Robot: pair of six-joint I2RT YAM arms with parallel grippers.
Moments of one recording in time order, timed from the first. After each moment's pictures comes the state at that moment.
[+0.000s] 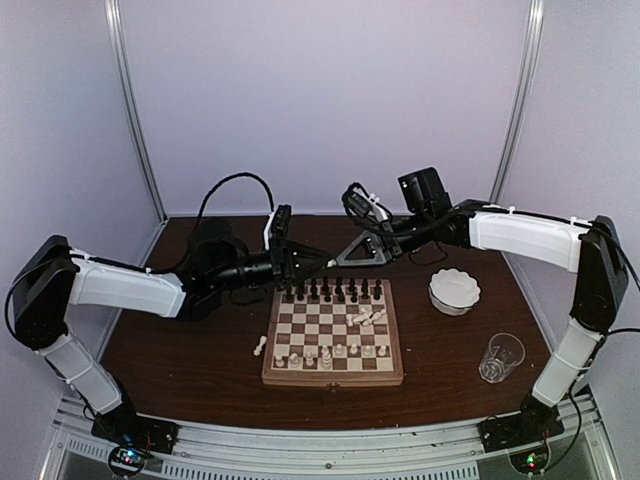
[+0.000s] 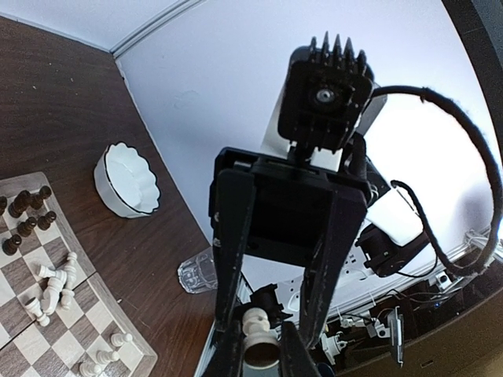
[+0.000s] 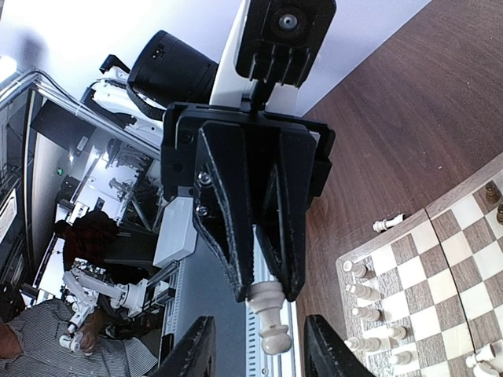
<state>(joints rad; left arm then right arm) -0.81 1.60 0.84 0.82 0.57 -1.11 0.62 1.71 1.35 -0.25 -1.17 0.32</state>
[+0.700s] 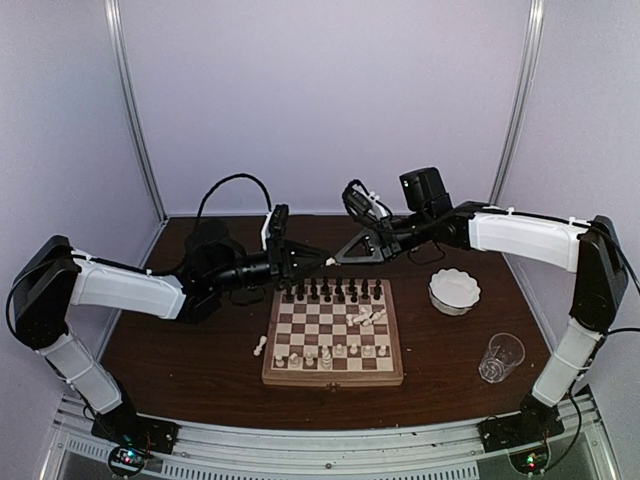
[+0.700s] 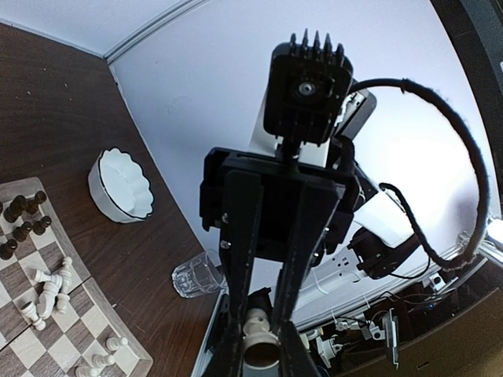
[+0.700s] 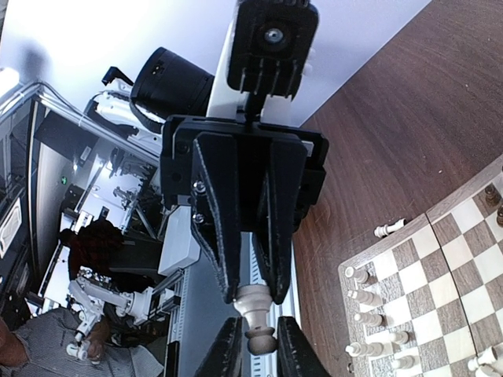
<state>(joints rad) -0.81 1.60 0.82 0.89 0.56 -1.13 0.62 1.71 1.34 -0.18 -1.18 0.40</state>
